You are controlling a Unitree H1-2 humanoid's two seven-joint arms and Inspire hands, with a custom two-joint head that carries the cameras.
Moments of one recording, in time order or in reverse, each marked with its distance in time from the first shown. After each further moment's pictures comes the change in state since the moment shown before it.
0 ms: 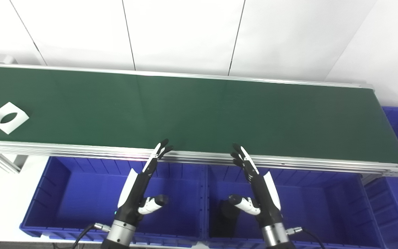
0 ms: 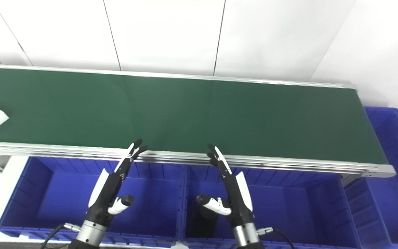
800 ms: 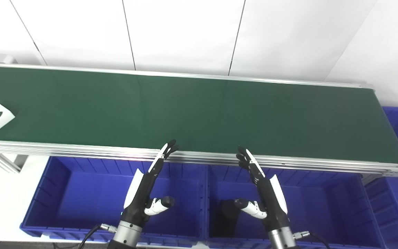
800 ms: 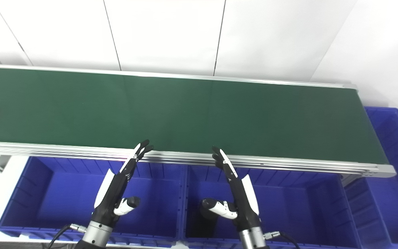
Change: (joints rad) left arm 0.005 -0.040 -0.009 0.001 0.050 0.000 0.018; right arm 0.032 -0.029 -0.021 -0.037 0.011 0.001 0.012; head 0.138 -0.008
